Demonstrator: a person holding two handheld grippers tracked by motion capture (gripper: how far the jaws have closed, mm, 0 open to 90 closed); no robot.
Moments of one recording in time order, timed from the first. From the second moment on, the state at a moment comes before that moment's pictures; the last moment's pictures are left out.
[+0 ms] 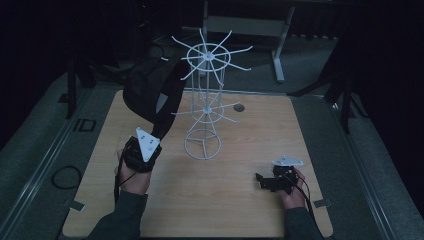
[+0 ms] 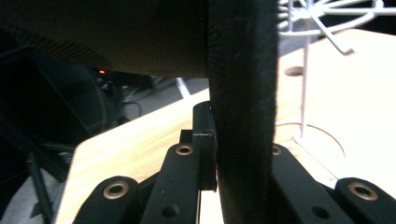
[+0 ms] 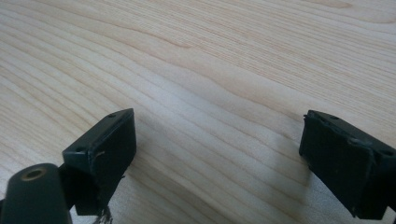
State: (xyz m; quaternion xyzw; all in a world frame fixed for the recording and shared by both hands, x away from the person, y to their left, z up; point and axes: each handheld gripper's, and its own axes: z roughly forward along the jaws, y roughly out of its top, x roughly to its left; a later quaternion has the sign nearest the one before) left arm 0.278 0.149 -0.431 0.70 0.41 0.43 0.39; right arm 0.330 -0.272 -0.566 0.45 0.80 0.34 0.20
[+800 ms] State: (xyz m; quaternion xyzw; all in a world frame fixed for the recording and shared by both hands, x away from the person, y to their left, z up) left arm 0.277 0.144 -0.429 0.72 0.40 0.40 0.41; right arm 0.330 -0.272 -0.566 0.45 0.80 0.34 0.20
